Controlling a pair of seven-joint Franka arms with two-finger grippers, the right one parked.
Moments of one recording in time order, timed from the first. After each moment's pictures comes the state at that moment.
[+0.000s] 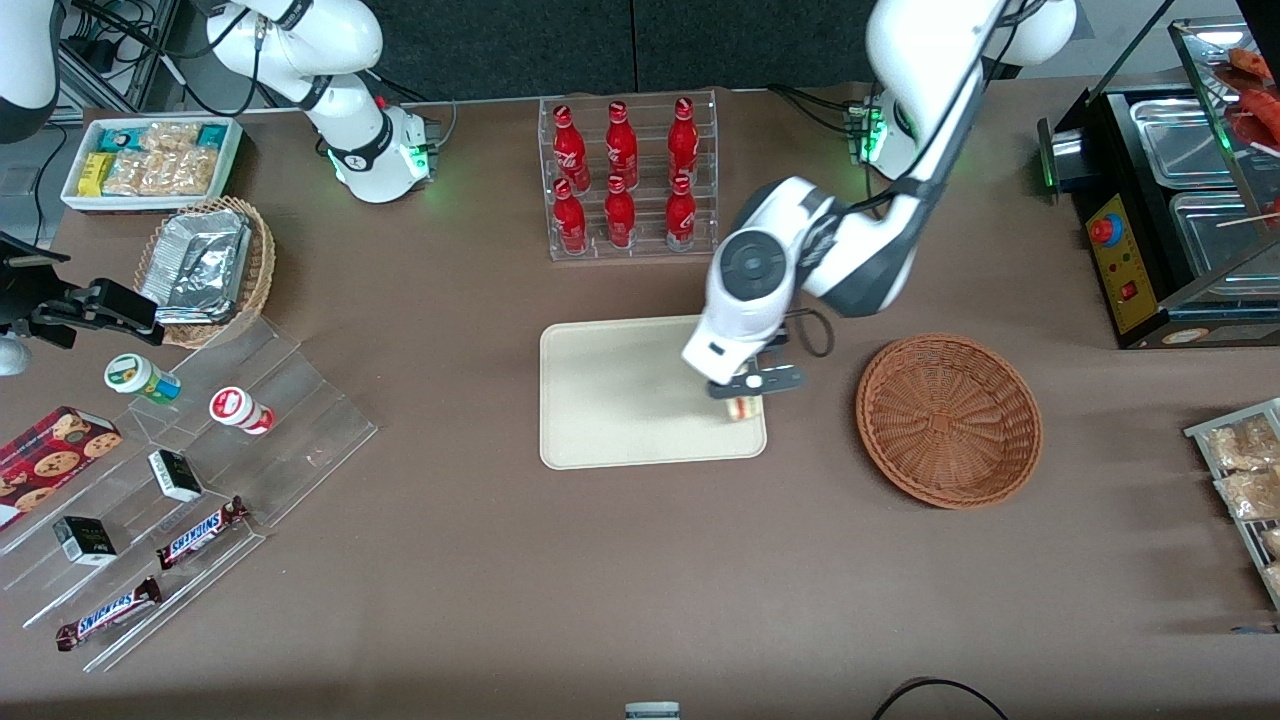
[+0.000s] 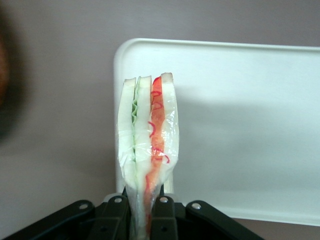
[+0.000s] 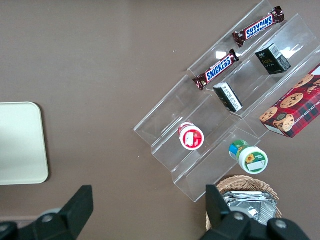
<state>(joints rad) -0.60 0.49 -0.10 -1.68 0.00 2.03 -0.80</state>
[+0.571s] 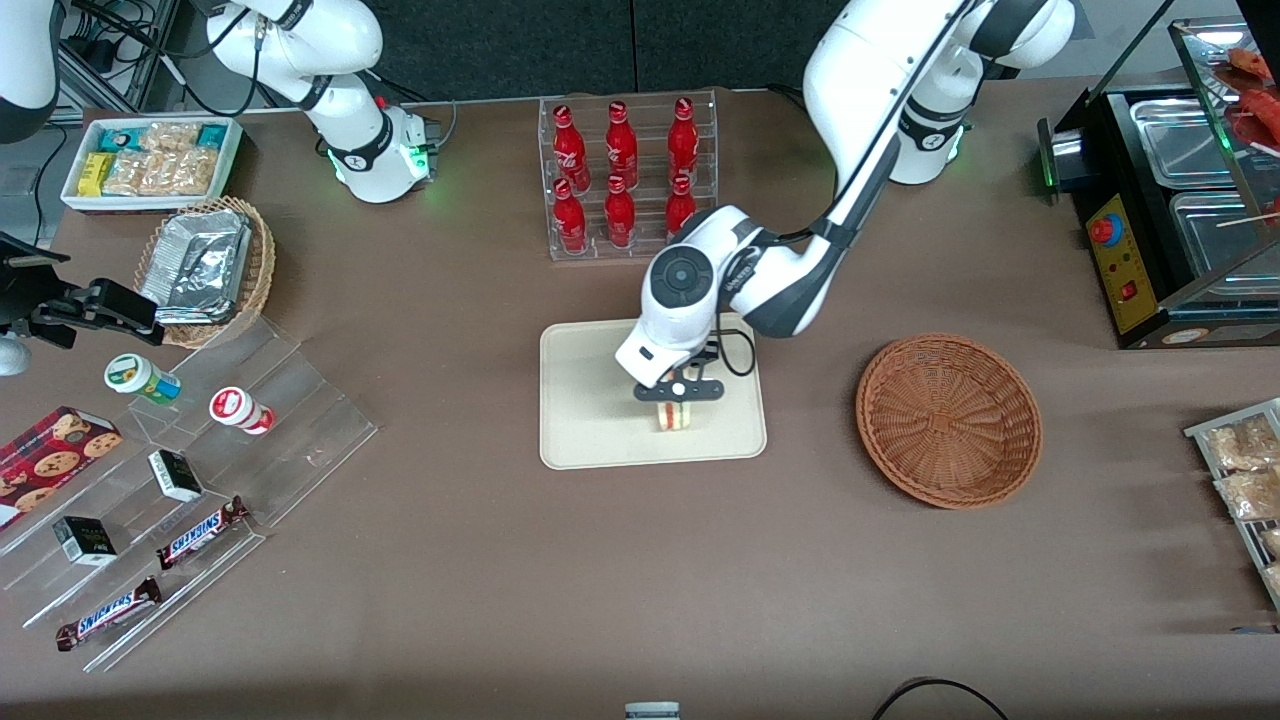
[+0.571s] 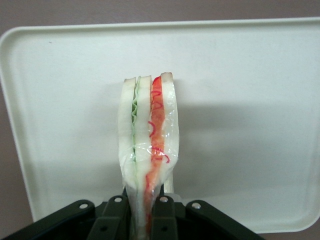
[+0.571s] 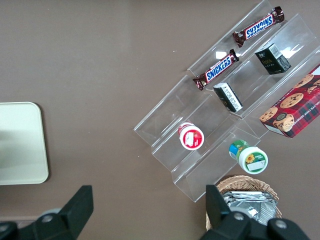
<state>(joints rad) -0.67 0.63 -0.14 -1.62 0.00 2.21 -0.79</state>
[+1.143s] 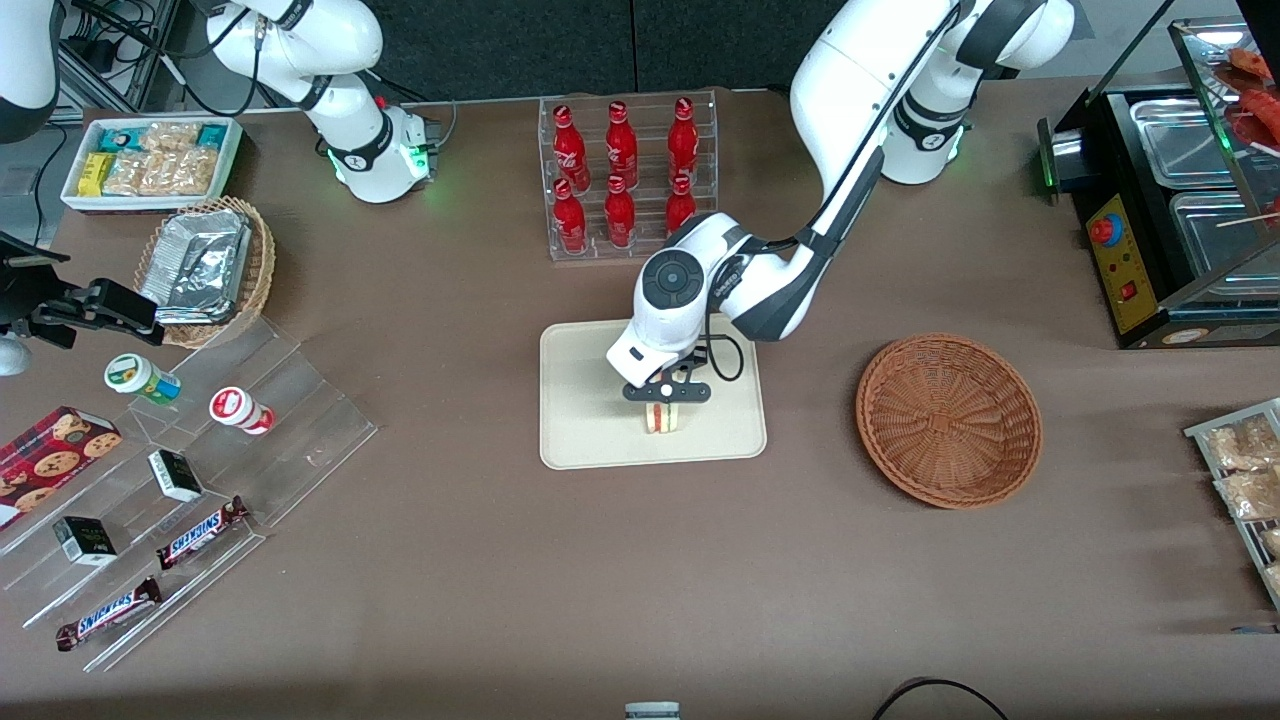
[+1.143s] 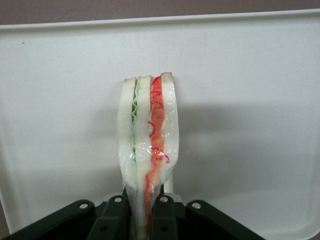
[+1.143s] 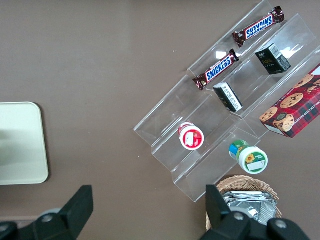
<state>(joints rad) -0.67 0.66 -0.13 -1.62 0.00 2.26 -0.77</state>
